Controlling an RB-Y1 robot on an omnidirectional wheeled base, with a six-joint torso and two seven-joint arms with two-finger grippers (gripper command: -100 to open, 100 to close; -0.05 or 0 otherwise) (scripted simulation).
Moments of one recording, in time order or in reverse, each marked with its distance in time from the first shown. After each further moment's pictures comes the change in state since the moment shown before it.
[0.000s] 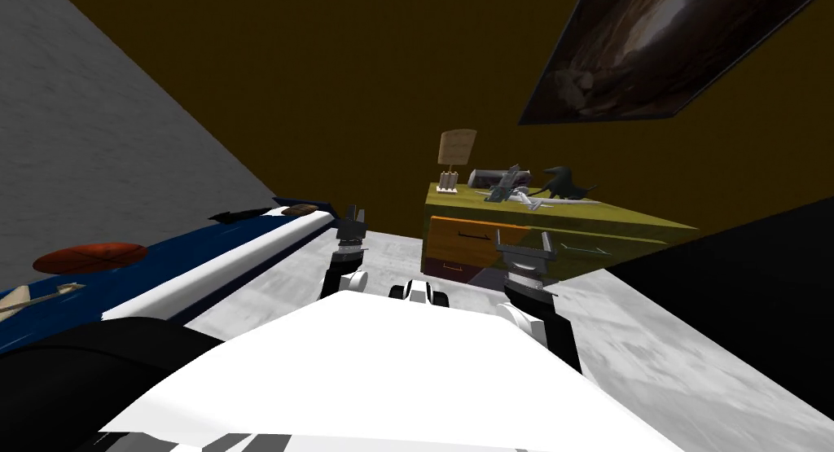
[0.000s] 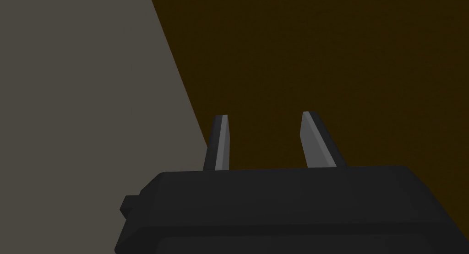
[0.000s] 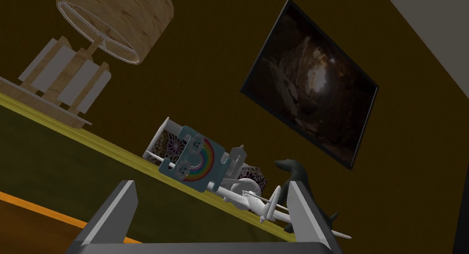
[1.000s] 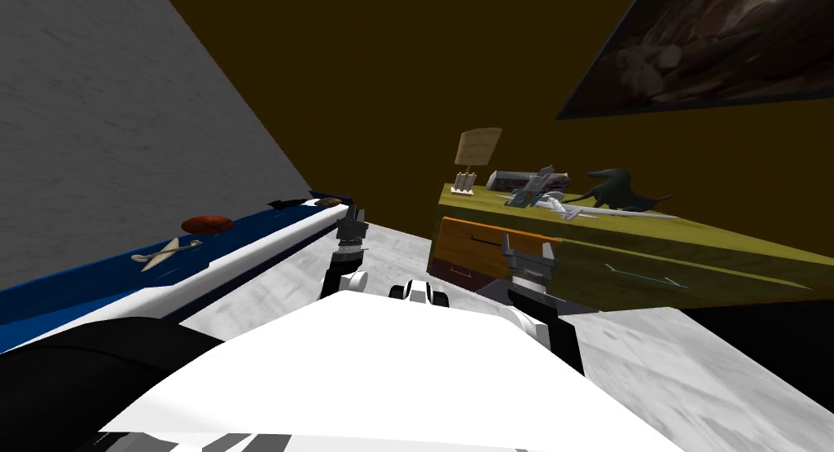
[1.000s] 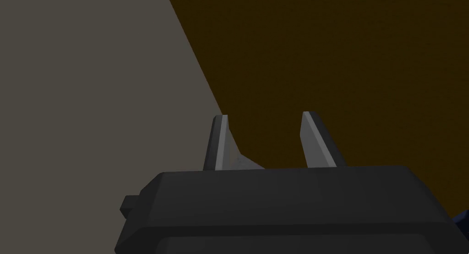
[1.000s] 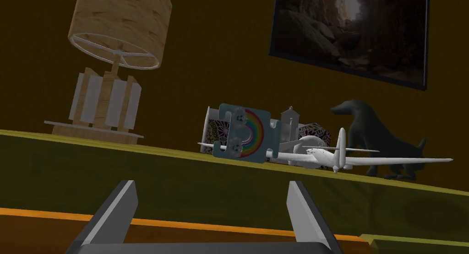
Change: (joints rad) left arm 0.000 0.000 0.000 0.000 0.000 0.000 0.000; right arm 0.006 0.006 -0.030 0.071 -0.152 -0.004 -0.258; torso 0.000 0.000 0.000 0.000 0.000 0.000
